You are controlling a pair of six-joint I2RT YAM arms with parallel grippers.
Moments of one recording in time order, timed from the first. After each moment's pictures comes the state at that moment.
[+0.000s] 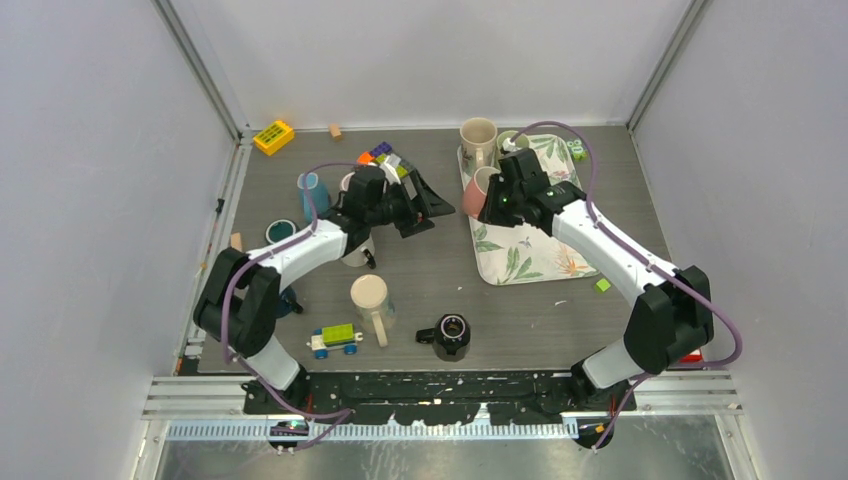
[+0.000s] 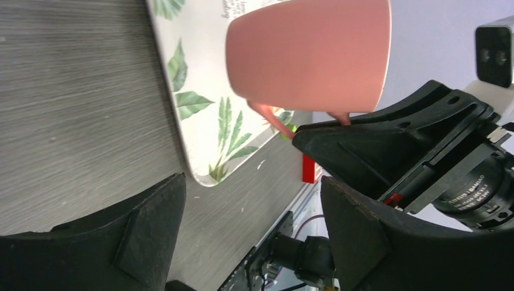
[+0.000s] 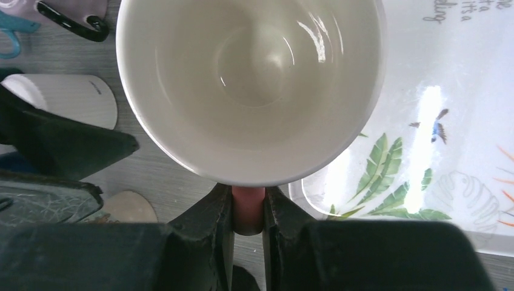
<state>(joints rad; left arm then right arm) -0.52 1.63 1.04 0.18 0.46 -1.03 0.47 1.49 1.24 -0.57 0.00 0.54</state>
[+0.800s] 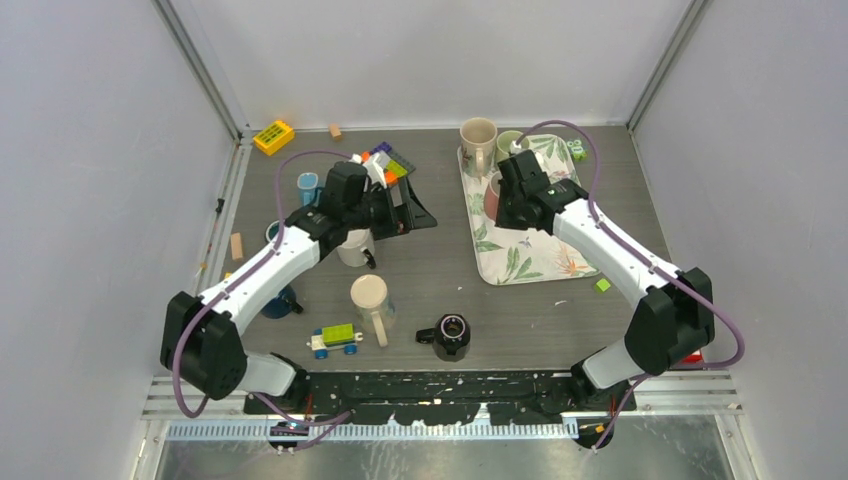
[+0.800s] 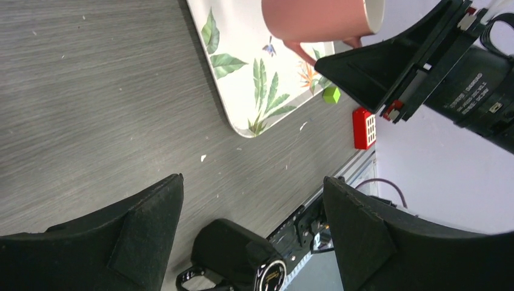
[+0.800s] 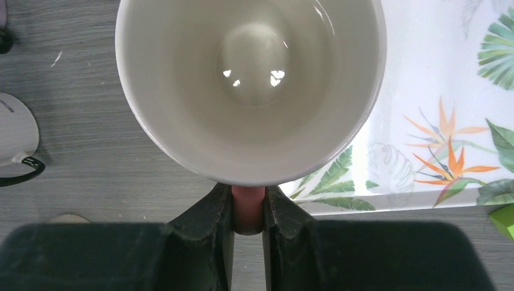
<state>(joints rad) -0.51 1.38 1.09 -0.26 0.40 -0.73 0.48 1.49 1.27 -0.70 0.20 0.51</state>
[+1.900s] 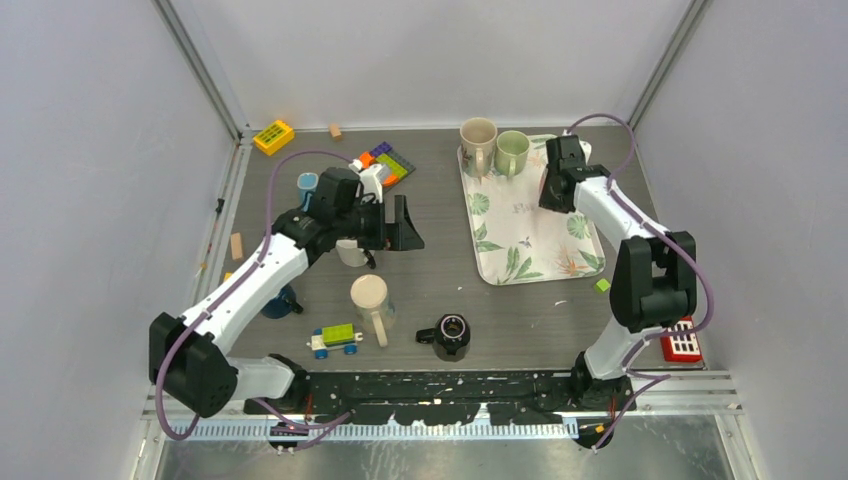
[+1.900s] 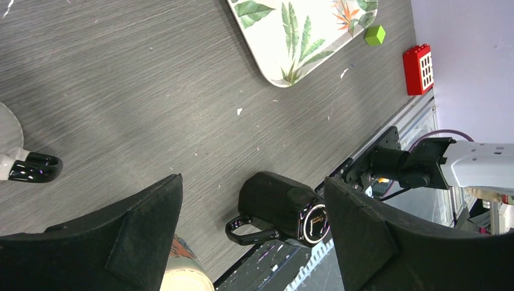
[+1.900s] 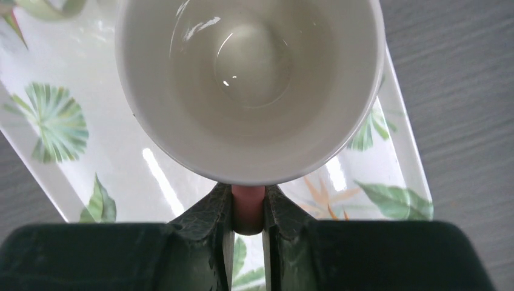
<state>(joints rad) -0.51 1.29 1.11 -0.51 0.42 -0.47 0.16 1.67 1.28 -0.59 0.28 0.41</state>
